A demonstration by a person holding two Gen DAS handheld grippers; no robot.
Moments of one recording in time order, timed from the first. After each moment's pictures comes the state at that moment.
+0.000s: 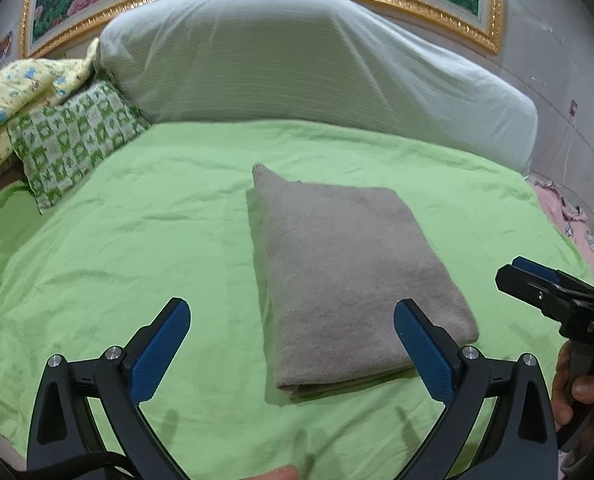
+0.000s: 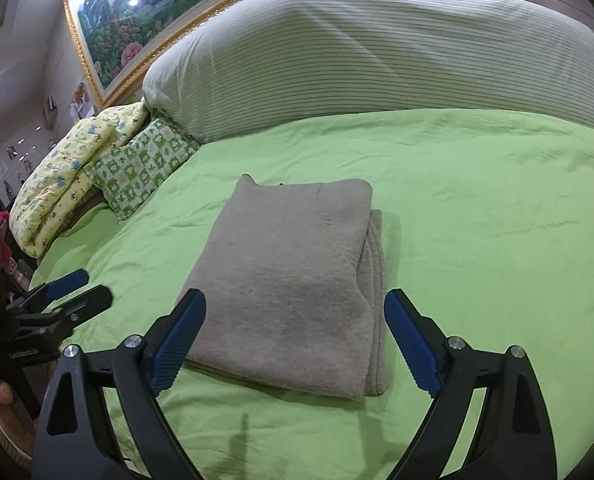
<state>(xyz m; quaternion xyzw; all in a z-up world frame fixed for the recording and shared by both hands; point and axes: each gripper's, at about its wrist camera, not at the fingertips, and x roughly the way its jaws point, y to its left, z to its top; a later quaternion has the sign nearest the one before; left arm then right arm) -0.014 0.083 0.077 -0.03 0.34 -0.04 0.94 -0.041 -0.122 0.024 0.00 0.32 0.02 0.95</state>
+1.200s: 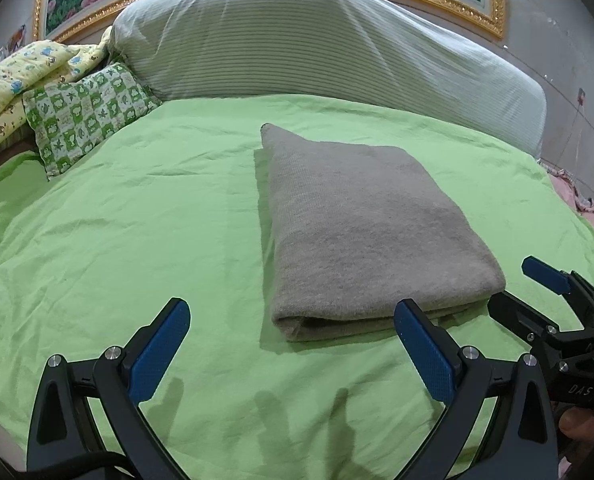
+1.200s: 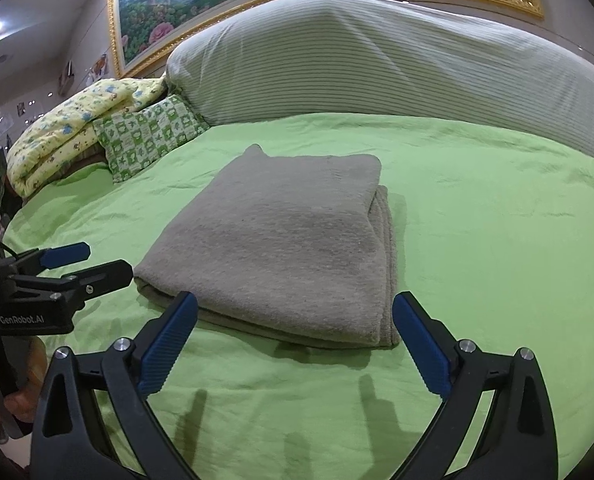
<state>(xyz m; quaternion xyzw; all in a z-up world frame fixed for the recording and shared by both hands) -0.046 0.071 0.019 -0.02 0.33 -0.01 0.94 -0.077 -0.110 -0.042 -0.09 0.28 0.02 0.96</state>
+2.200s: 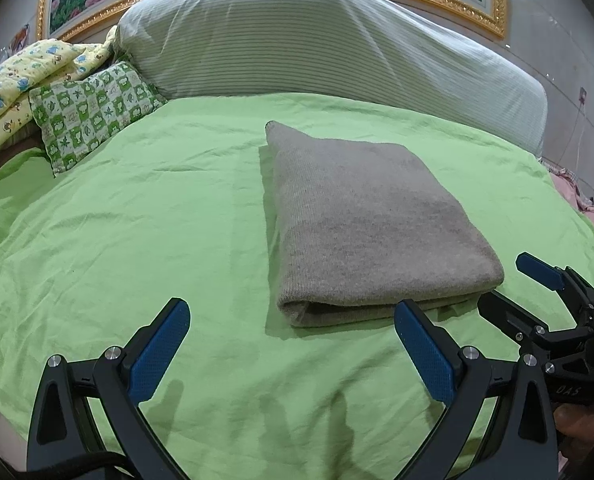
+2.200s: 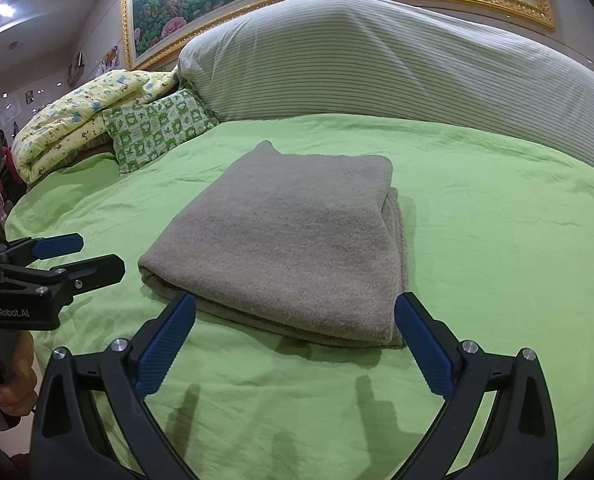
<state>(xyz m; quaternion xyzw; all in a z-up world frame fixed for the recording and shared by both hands) -0.059 0.067 0.017 -0.02 0.33 0.00 0.94 -0.082 -0.103 -0.051 -0.10 0.27 0.03 0.96</state>
